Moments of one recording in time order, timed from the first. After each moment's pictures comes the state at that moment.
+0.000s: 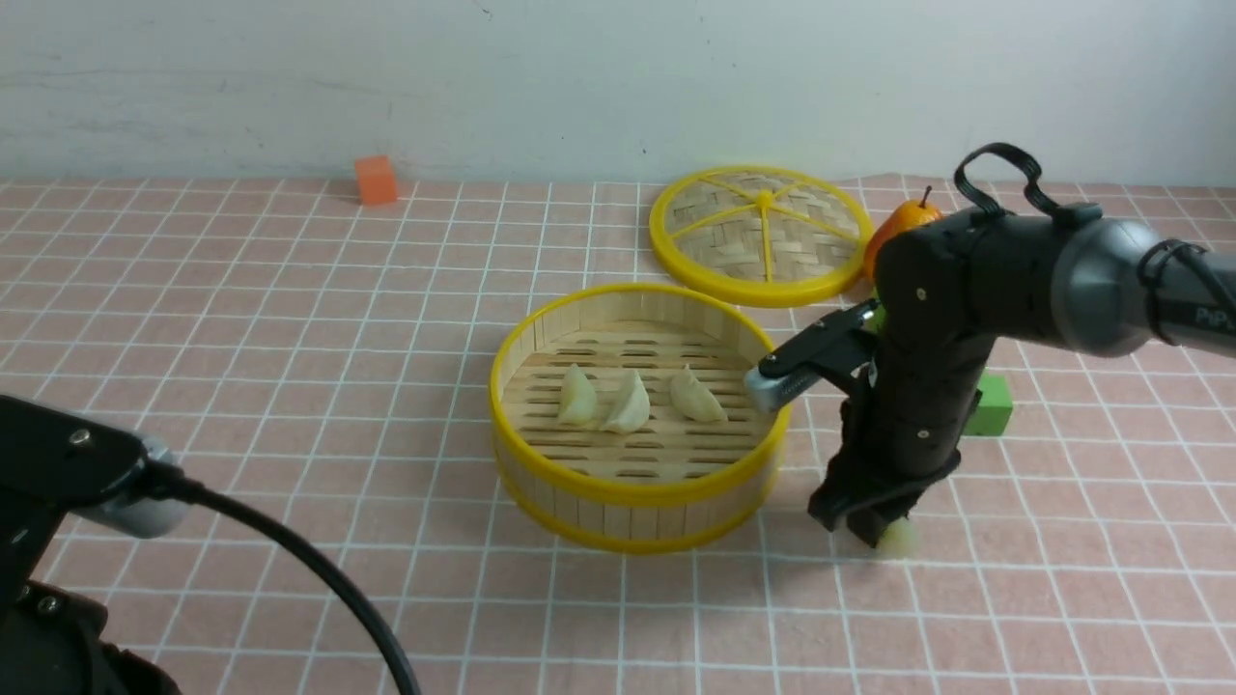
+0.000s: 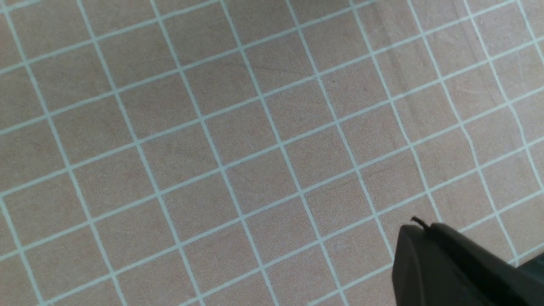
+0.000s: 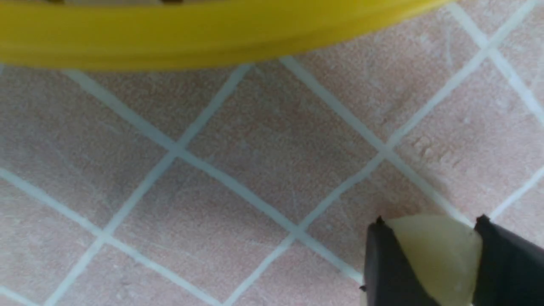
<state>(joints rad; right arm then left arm) 0.39 2.02 -1.49 -0.01 0.96 -0.22 -0.58 0.83 -0.76 -0.07 1.03 -0.18</state>
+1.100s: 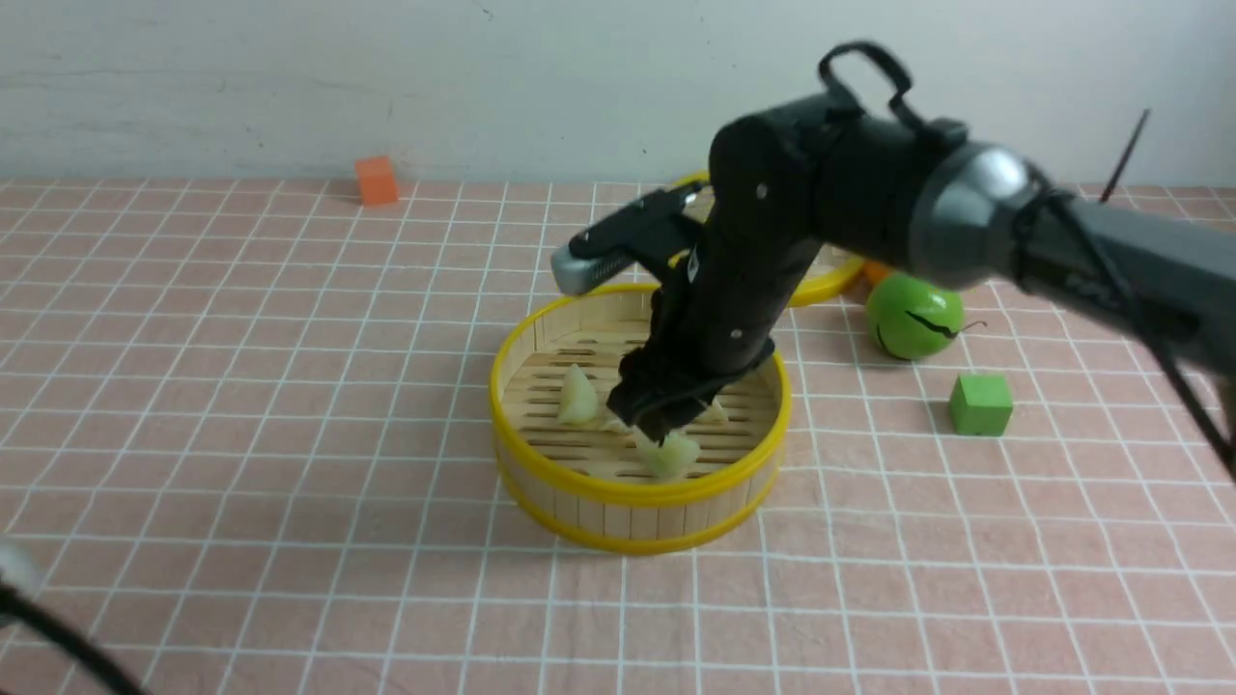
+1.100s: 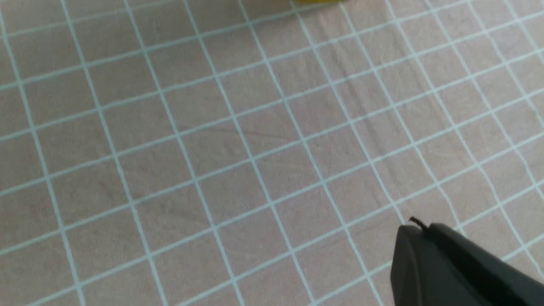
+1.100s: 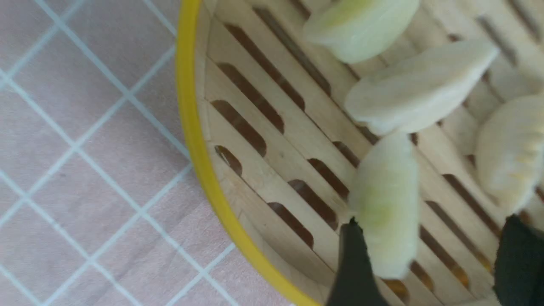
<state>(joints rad) 0.57 2.05 -1.86 0.09 1.02 -0.17 -0.58 0.51 -0.54 -0.07 0.81 -0.18</state>
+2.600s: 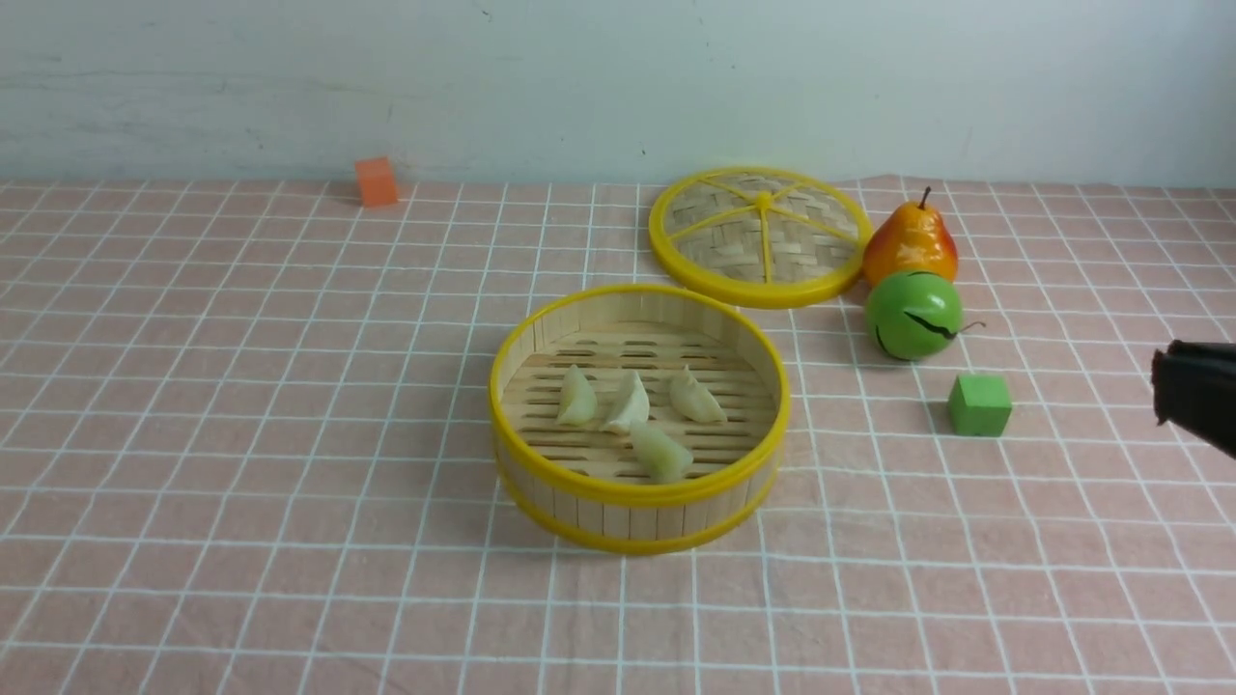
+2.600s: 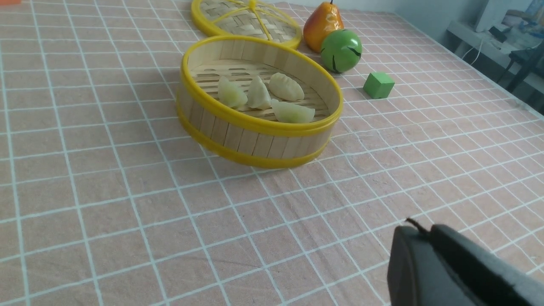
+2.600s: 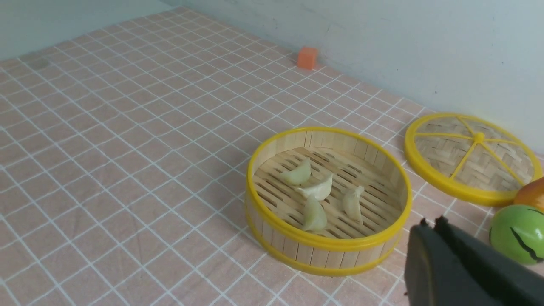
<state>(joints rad) 0.57 0.63 -0.76 0.16 0.47 -0.16 -0.58 0.08 -0.41 -0.07 0.65 -0.23</state>
